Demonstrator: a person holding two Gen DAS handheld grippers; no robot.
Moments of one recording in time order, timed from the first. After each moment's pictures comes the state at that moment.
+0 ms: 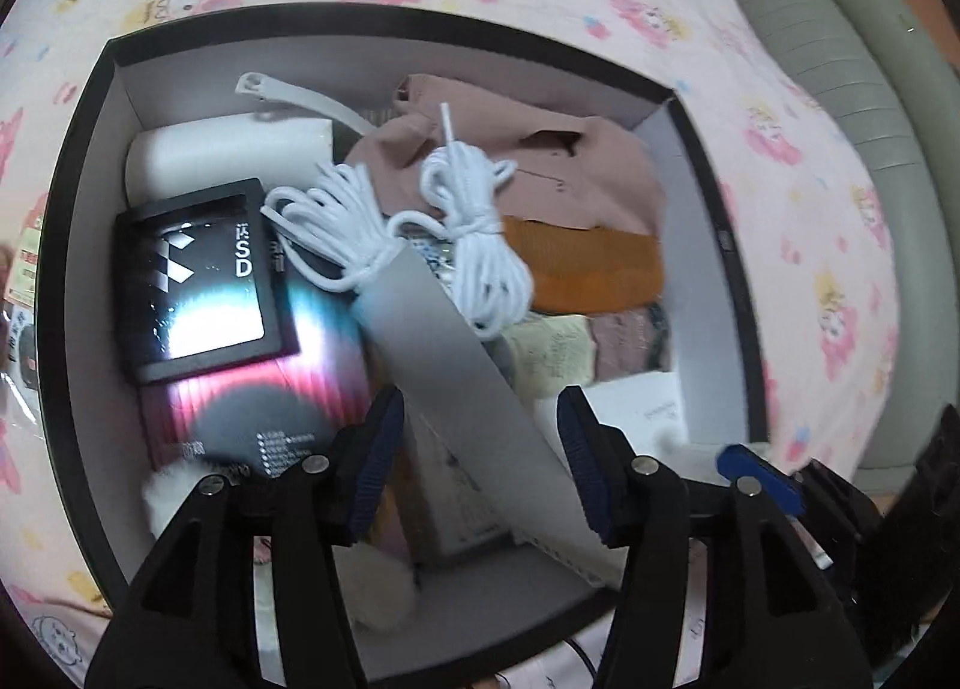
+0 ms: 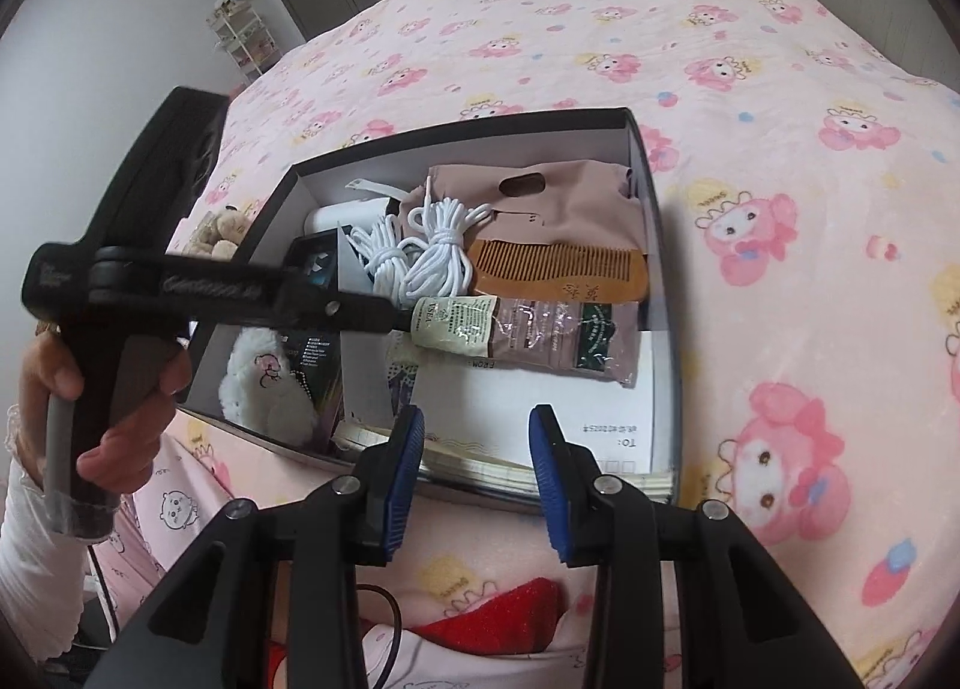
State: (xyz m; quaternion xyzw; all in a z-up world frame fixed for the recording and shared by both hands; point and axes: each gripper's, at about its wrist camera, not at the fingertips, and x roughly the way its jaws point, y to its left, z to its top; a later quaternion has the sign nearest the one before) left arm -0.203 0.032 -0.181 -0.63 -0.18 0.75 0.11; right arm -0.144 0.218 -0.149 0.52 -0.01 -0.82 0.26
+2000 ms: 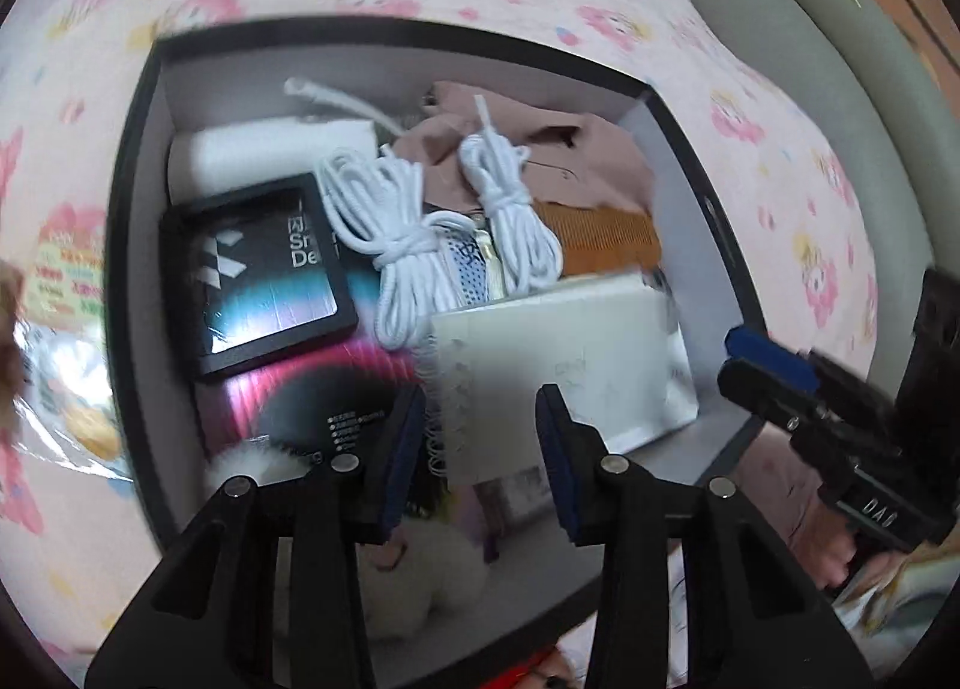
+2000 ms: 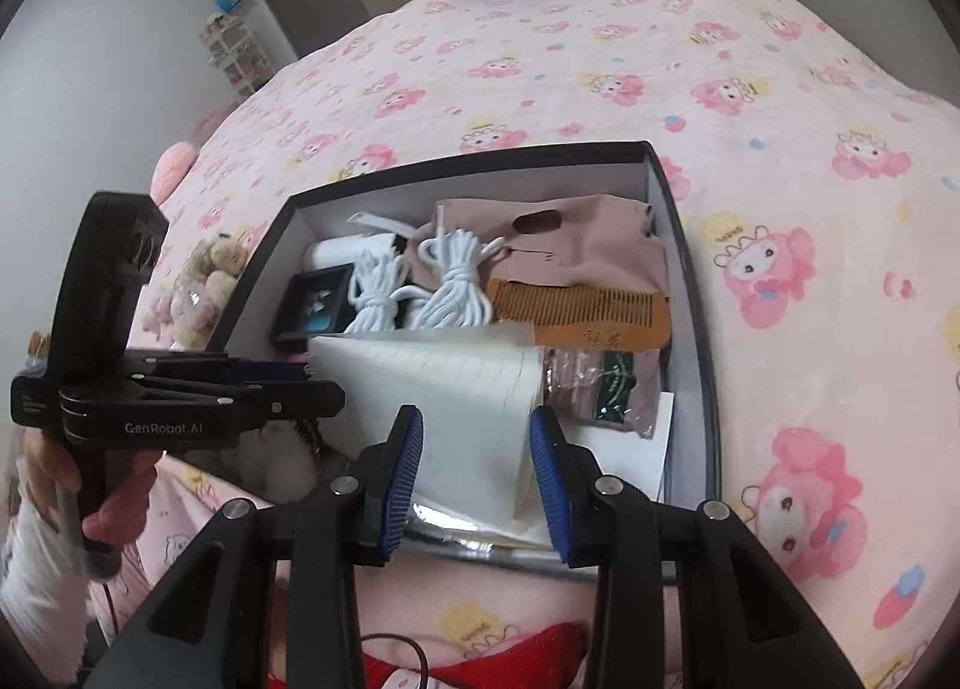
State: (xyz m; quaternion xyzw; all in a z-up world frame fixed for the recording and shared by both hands) left arm -0.195 -0.015 -0.190 -0.60 -0.19 0.76 0.15; right arm -0.165 0.196 -0.148 0.50 -0.03 -0.83 0.24
